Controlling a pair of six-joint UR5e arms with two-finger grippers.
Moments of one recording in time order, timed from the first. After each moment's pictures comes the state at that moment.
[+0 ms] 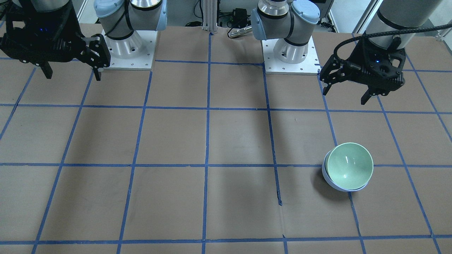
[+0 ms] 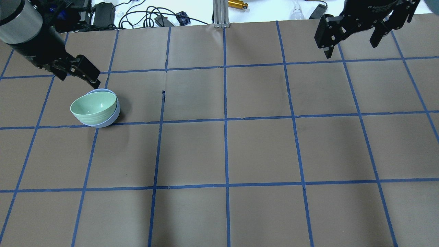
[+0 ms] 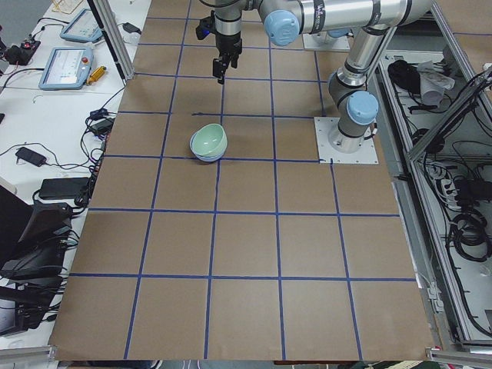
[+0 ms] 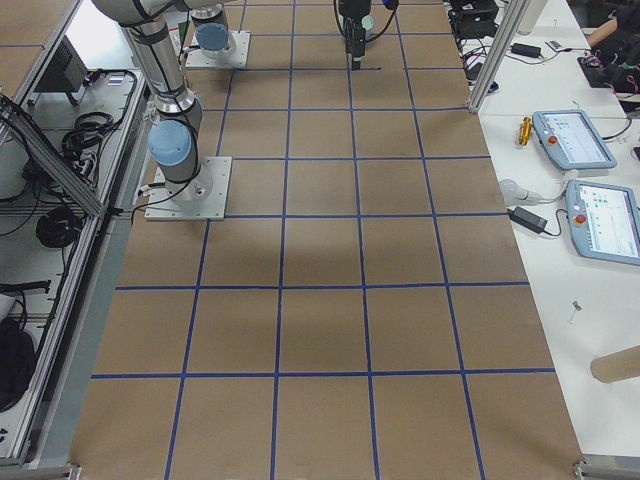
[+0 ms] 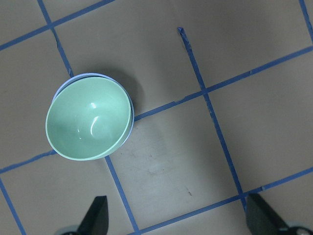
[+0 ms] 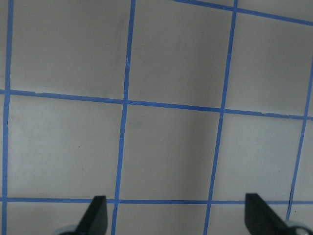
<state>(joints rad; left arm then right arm) -1.41 -1.54 -1.60 -1.53 1.58 0.42 1.60 -1.53 1.37 -1.45 -1.74 -0.09</state>
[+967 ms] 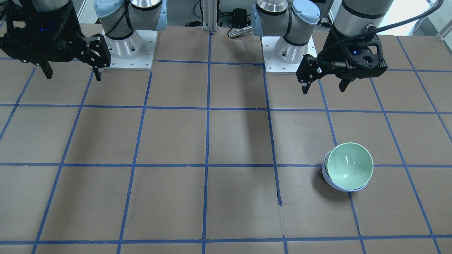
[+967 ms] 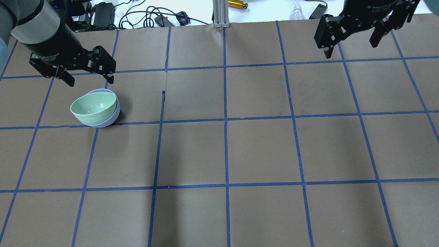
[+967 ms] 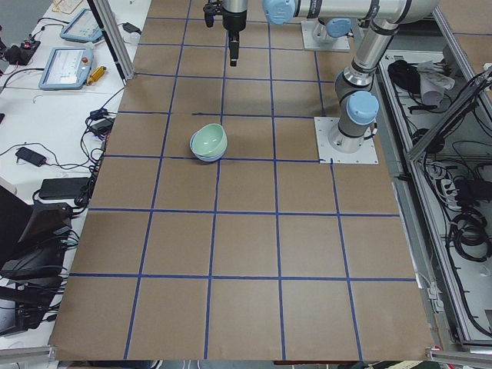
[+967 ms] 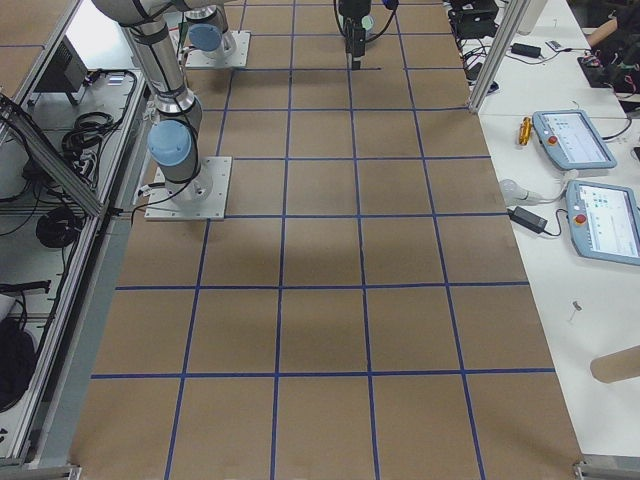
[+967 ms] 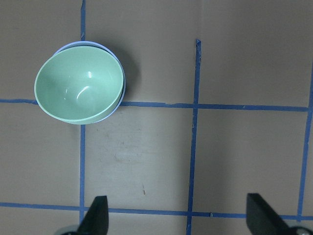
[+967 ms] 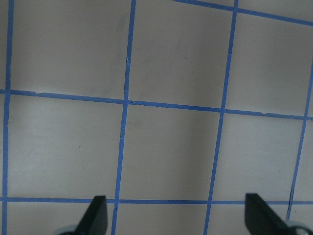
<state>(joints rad) -1.54 -1.52 -1.60 -1.53 1.64 -0.02 1.60 -1.53 1.37 -1.45 -1.74 -0.09</state>
